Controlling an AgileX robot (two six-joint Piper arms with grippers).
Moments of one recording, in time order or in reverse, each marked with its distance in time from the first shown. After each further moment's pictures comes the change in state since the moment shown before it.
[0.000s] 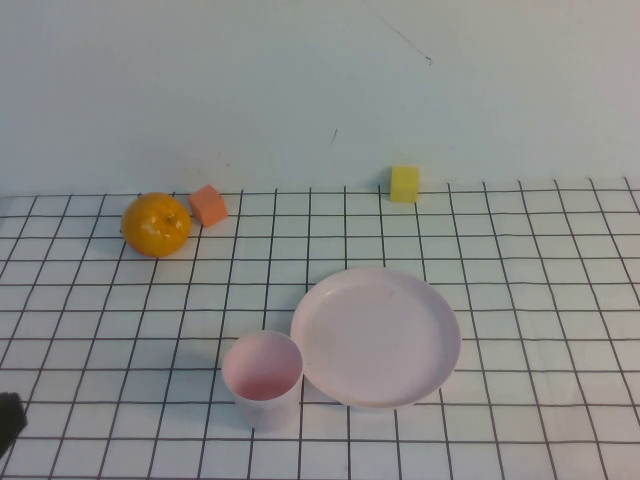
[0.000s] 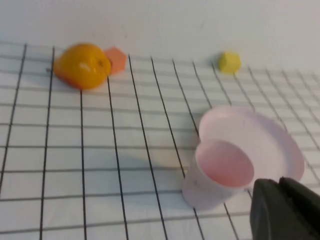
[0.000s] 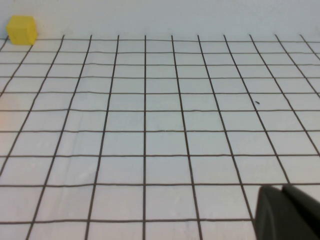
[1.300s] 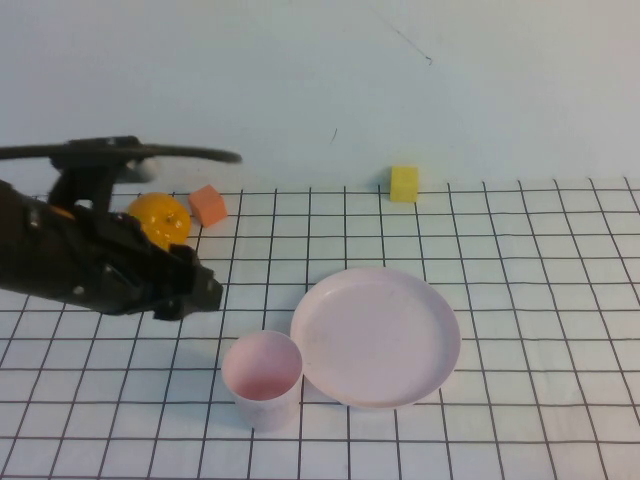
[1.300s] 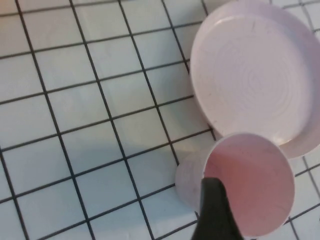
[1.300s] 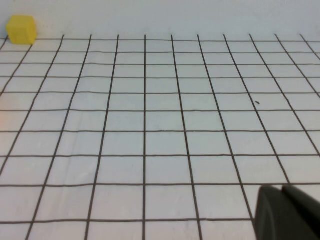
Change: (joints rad) right arm 0.000 0.000 0.000 0.000 0.000 0.000; left arm -0.240 1.029 -0.457 -0.009 -0.018 0.156
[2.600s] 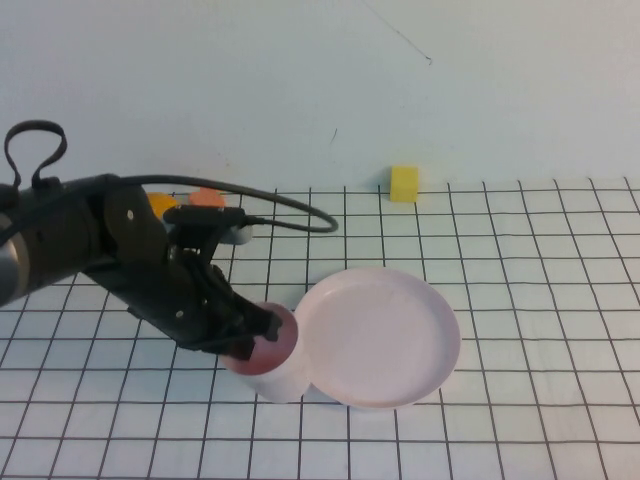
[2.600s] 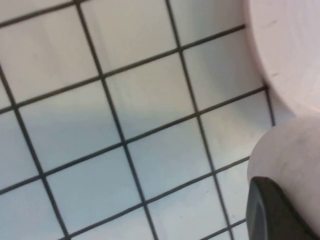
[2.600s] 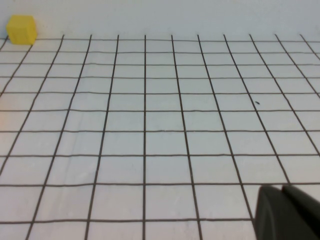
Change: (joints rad) right arm 0.000 0.000 0.000 0.000 0.000 0.000; left arm -0.150 0.324 -0.069 0.161 -0.034 -0.148
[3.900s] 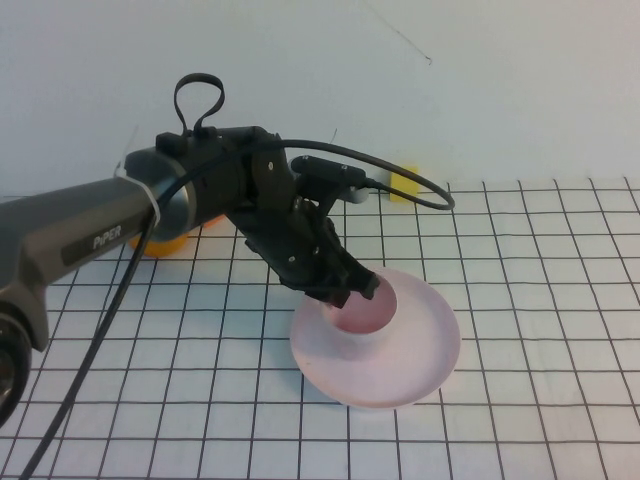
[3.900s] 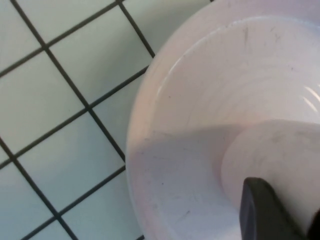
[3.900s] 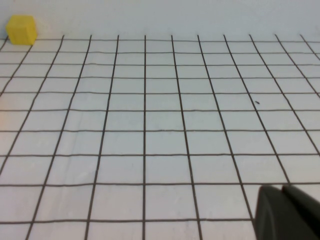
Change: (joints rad) right arm 0.000 0.000 0.000 0.000 0.000 0.000; left arm -0.154 0.319 -0.461 0.048 0.058 0.053
